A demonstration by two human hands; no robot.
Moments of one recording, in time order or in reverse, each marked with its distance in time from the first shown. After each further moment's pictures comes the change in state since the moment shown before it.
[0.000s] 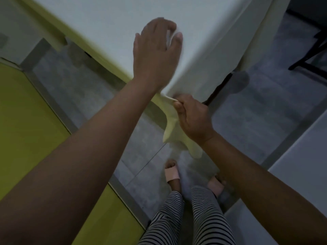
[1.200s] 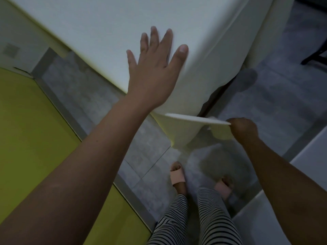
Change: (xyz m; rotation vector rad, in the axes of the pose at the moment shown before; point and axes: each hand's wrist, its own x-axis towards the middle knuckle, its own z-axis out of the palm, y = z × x) left_hand -0.008 0.025 -0.002 0.155 -0.357 -0.135; right_hand -0.094 0.199 -0.058 -0.571 -1.034 0.877
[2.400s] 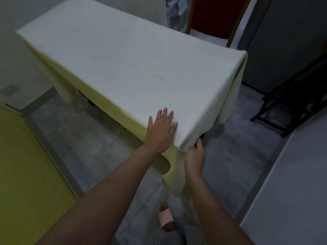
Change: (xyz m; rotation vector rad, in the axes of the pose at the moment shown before) left_hand -0.036 -0.046 -0.047 -0.058 -0.102 0.152; right_hand -0.183 -0.246 -0.121 1.325 0.485 0.303
